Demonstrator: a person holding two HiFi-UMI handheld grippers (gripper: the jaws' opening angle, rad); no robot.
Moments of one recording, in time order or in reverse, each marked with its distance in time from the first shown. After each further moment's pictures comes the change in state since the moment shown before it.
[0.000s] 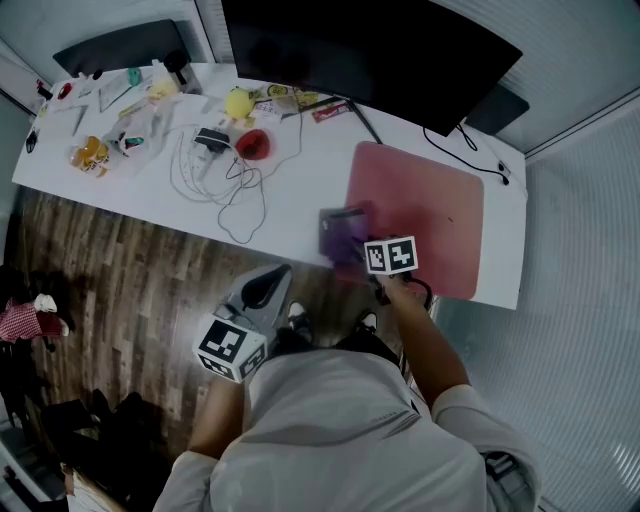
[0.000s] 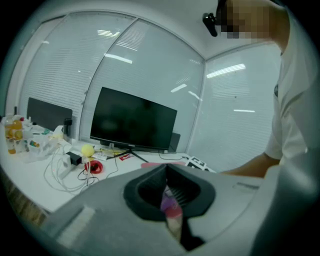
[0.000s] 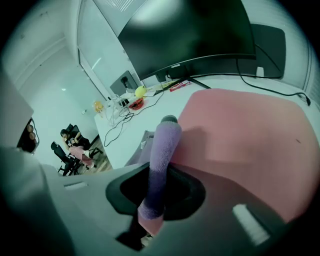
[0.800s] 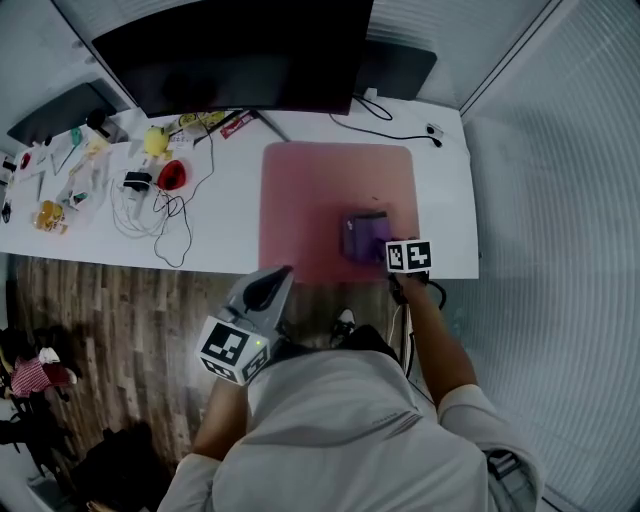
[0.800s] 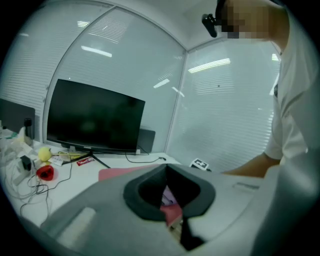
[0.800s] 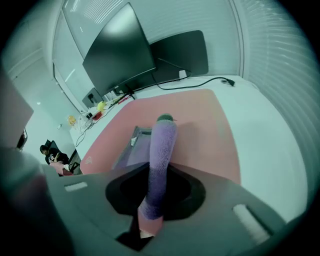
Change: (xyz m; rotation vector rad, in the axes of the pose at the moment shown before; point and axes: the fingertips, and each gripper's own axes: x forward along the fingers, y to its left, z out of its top) left arm 0.137 -0.173 0.007 0.083 0.033 -0.170; right arm -0.167 -0.233 -0.087 0.194 -0.085 -0.217
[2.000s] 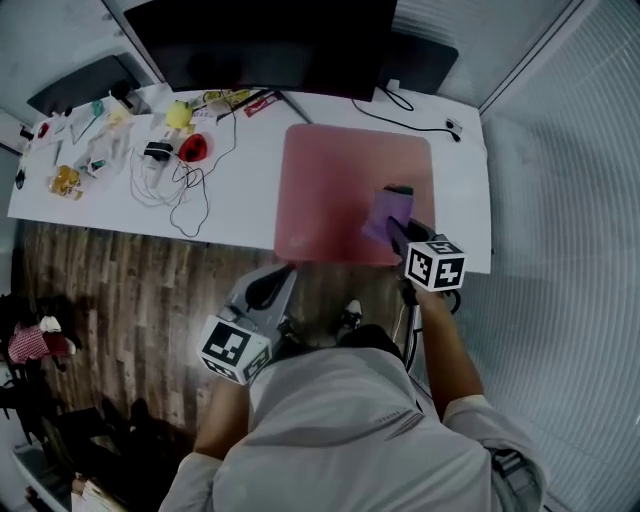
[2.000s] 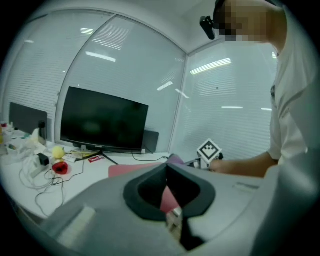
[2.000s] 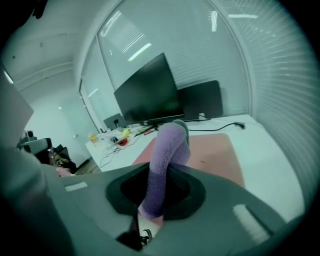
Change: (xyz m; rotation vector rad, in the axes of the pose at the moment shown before) left arm -0.052 -0.025 -0.009 -0.005 -0.017 0.068; right arm -0.107 0.091 0.052 -0.105 -0.330 0.123
